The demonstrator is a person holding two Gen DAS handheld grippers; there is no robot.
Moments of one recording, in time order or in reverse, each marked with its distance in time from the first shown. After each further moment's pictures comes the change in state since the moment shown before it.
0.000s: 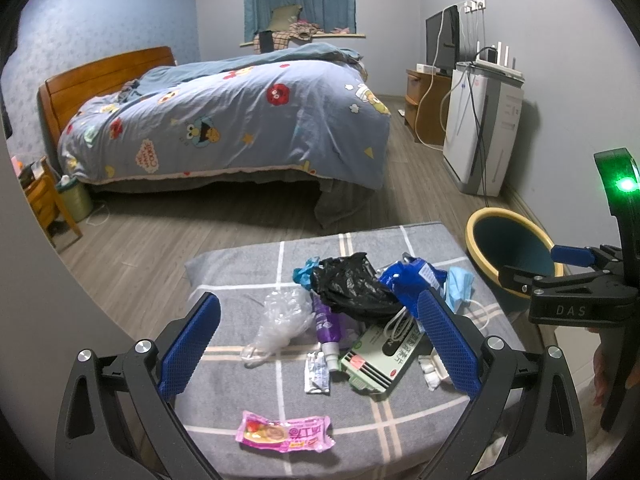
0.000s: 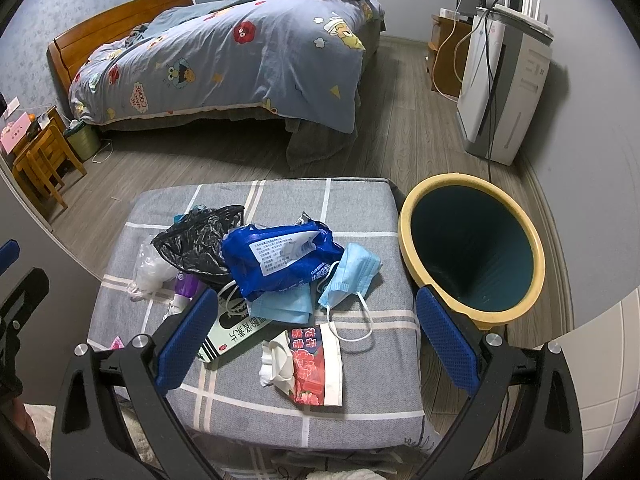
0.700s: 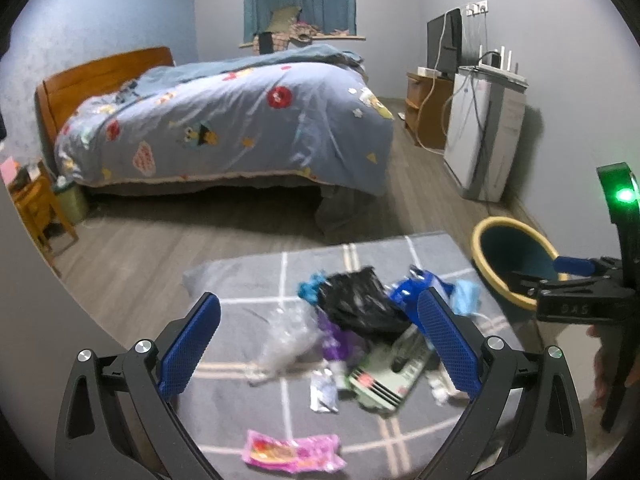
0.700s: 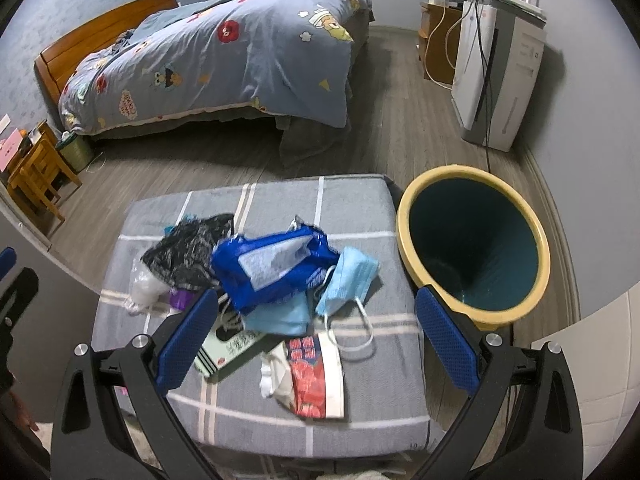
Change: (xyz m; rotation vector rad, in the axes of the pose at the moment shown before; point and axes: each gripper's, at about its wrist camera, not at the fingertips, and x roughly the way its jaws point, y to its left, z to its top) left arm 0.017 0.012 0.018 0.012 -0.016 0.003; right arm 0.022 -0.006 0.013 0.055 0.023 -0.010
